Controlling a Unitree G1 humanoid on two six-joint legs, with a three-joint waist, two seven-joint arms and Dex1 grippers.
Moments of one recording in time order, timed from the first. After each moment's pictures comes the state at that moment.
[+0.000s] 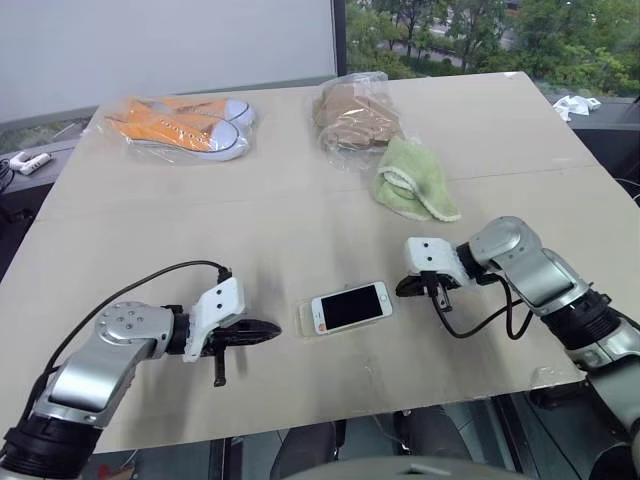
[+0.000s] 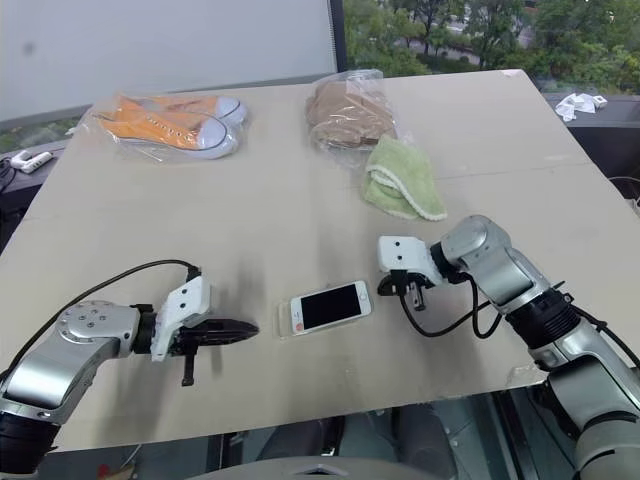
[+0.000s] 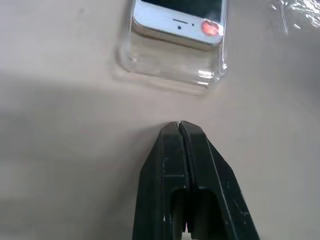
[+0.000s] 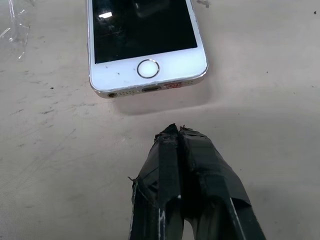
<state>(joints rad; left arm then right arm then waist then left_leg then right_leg) 0.04 0.92 0.01 -0.21 -0.33 0.32 -1.19 -0.67 -0.64 0.49 0.02 -0.01 0.40 1.33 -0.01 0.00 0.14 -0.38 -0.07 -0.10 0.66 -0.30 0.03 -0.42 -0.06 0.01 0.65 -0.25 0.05</state>
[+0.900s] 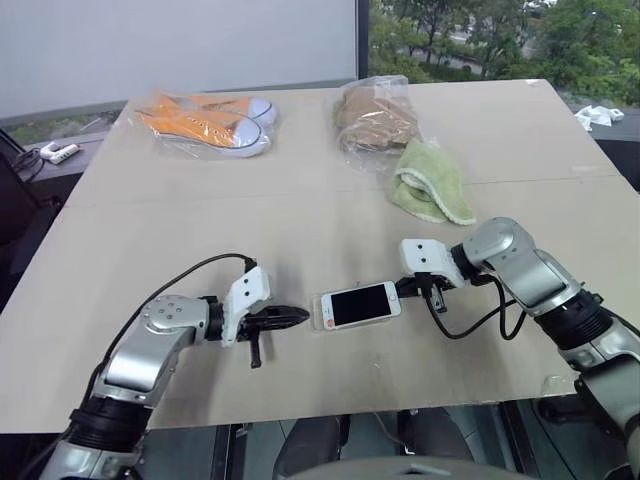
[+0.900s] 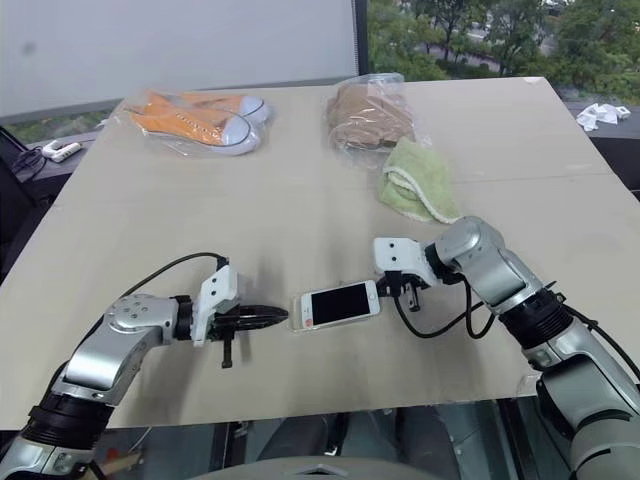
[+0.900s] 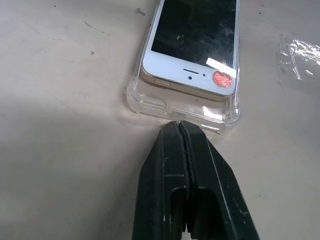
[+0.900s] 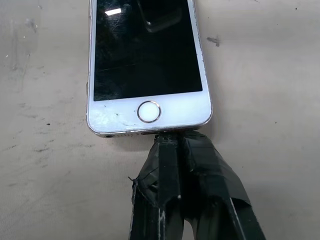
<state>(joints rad) -0.09 0.73 -0.08 -0.11 -0.30 0.31 -1.17 -0.68 -0.61 0.50 0.02 -0.04 0.43 1.33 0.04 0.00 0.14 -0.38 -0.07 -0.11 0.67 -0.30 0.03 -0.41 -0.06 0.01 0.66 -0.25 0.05</state>
